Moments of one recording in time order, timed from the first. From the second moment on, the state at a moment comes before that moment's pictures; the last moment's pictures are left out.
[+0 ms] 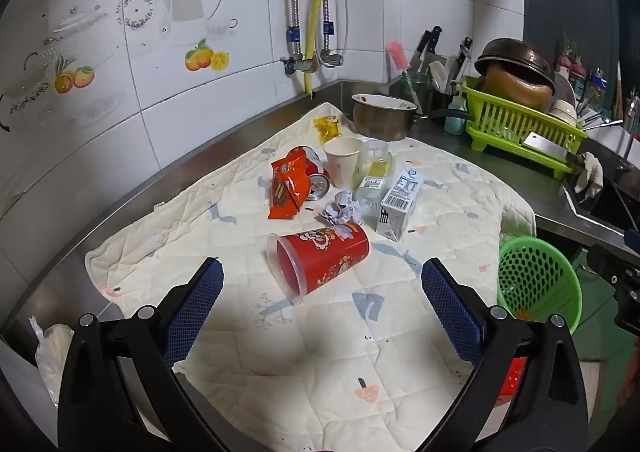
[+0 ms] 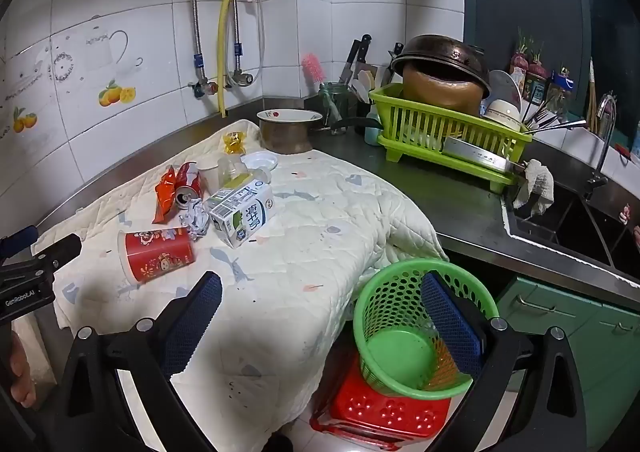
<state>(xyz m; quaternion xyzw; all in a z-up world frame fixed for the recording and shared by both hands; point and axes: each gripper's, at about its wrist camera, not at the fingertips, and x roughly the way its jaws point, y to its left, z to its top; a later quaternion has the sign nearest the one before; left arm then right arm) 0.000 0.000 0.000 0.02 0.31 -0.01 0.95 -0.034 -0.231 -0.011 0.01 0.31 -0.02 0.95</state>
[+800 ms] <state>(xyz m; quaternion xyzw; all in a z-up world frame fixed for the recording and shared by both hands) -0.001 -0.004 0.000 0.02 0.32 -0.02 0.95 -0.039 -0.232 -0.006 0.01 0.31 -0.02 0.95</state>
